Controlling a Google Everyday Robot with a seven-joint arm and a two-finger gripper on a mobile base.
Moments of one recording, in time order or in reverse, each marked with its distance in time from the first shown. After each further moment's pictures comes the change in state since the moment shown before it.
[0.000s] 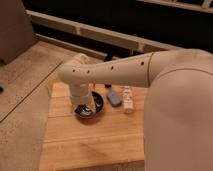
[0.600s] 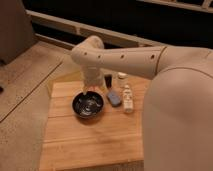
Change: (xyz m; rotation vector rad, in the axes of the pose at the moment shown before) arm -0.117 -0.096 -0.070 0.099 -0.159 0.087
